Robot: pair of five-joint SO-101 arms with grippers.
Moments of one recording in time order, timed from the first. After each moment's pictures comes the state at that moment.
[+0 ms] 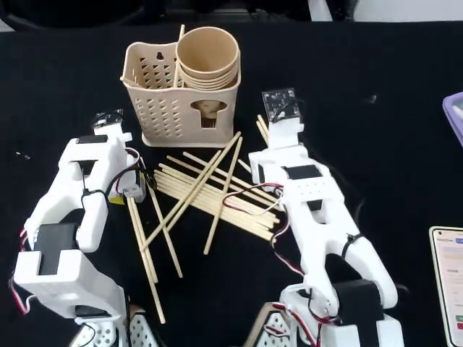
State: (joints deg) left arm -10.3 7.3 30.0 60.1 4.3; right arm -7.8 -16.6 51.7 28.7 4.1
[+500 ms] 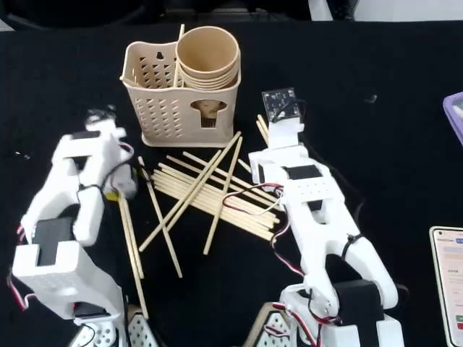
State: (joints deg) left arm -14.0 10.0 23.3 60.3 4.4; right arm -7.8 -16.6 51.7 28.7 4.1
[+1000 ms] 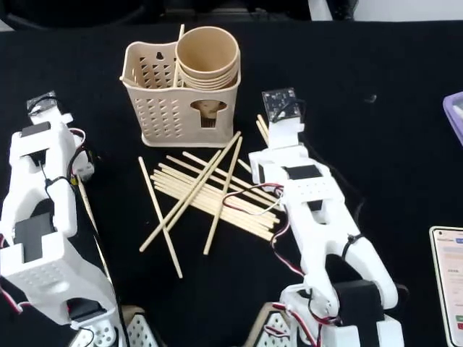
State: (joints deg) left arm -25.1 10.9 15.5 60.0 2.3; right arm -7.8 -16.6 51.7 28.7 4.1
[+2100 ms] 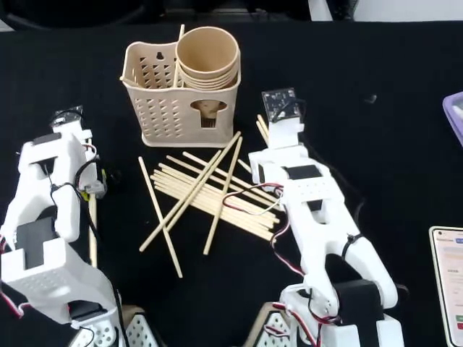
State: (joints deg) left arm -24.4 7.9 22.1 62.3 -6.6; right arm -7.8 -16.6 51.7 28.7 4.1
